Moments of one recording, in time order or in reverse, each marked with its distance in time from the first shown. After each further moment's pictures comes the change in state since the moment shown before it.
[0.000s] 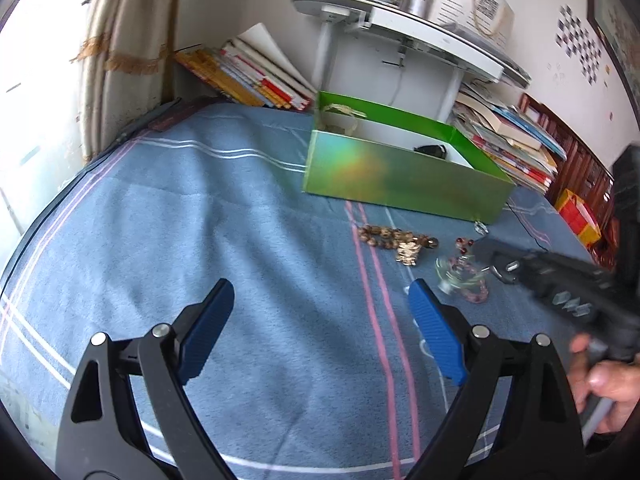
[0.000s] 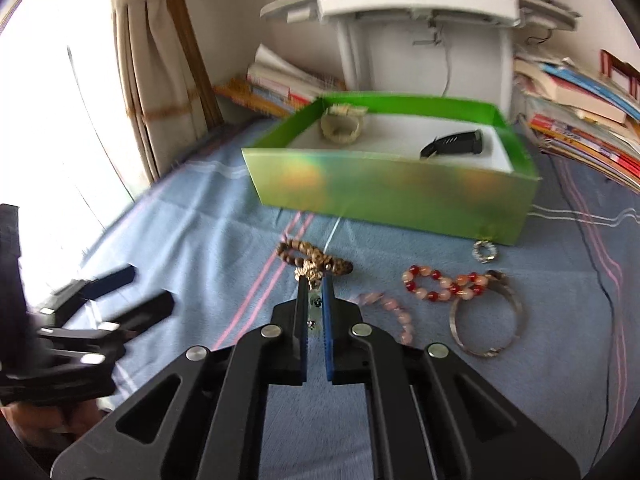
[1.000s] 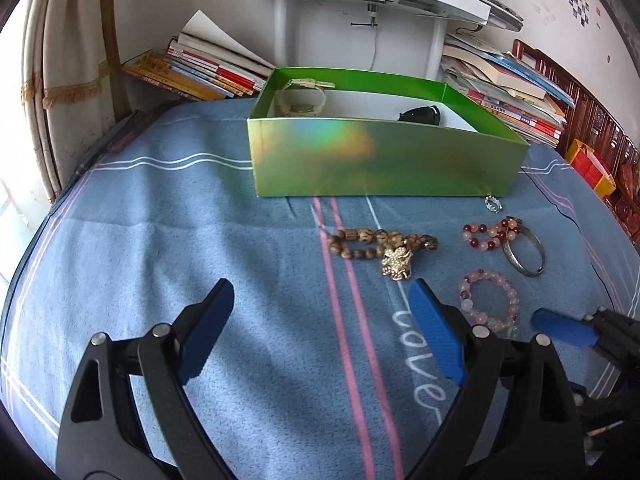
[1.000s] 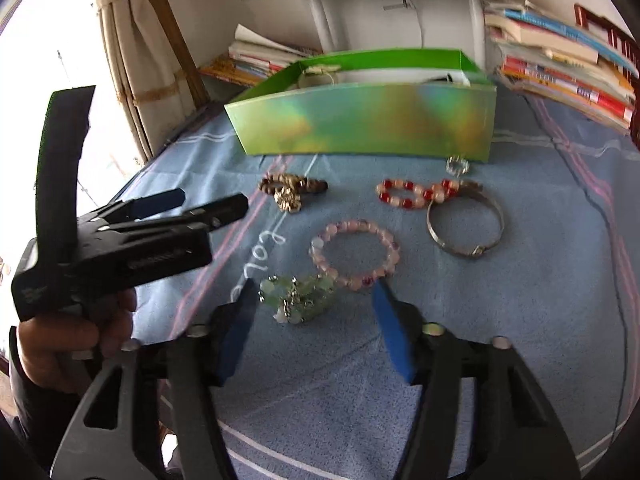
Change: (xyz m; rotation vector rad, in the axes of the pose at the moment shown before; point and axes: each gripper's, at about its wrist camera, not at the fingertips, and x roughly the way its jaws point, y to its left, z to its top) left arm 0.056 -0.038 0.019 0.134 0.087 0.043; right arm -0.004 -0.018 -0.049 0.077 0.094 -0.010
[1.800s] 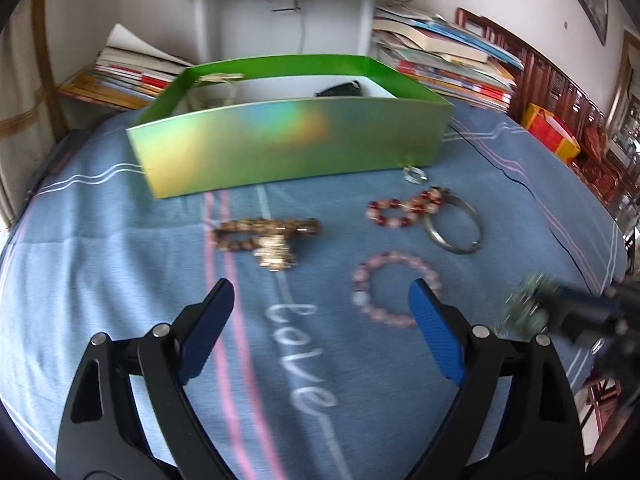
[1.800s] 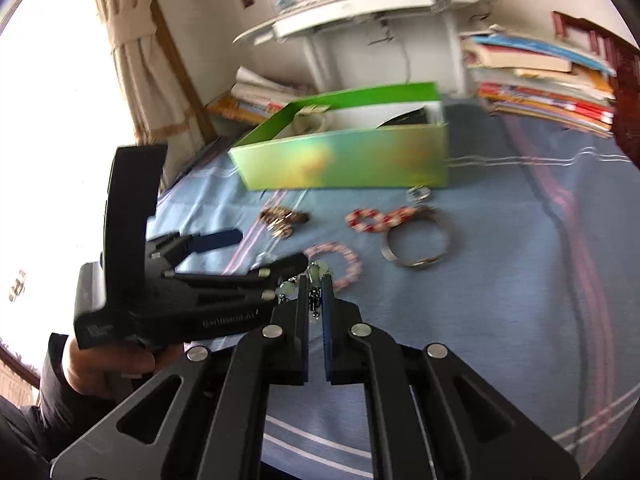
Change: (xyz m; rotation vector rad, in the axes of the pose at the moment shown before) left arm 0.008 -0.070 -0.004 0.123 0.052 -0.139; right arm -0.066 -0.031 -0.001 0.029 -0.119 0.031
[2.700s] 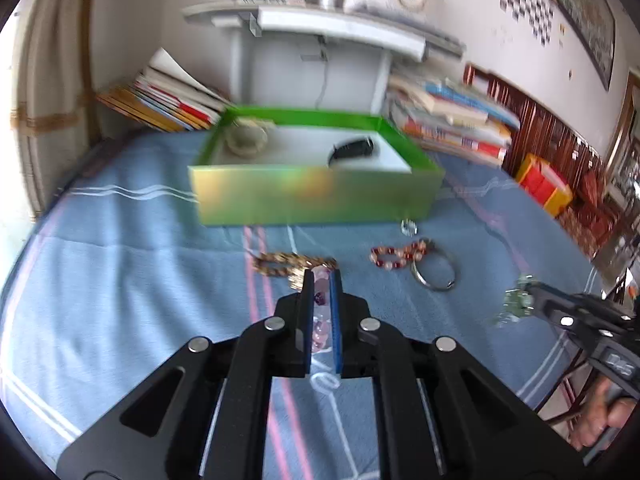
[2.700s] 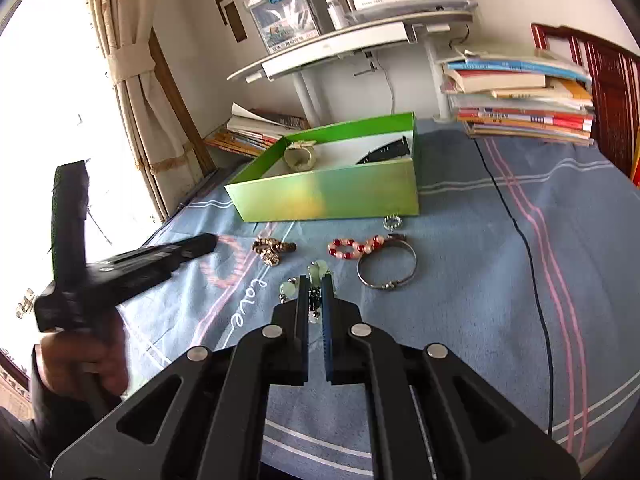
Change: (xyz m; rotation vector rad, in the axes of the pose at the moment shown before) left arm -0.080 0.028 0.005 -0.117 -0.150 0.004; right arm -0.028 -0.010 0.002 0.015 -0.098 0.010
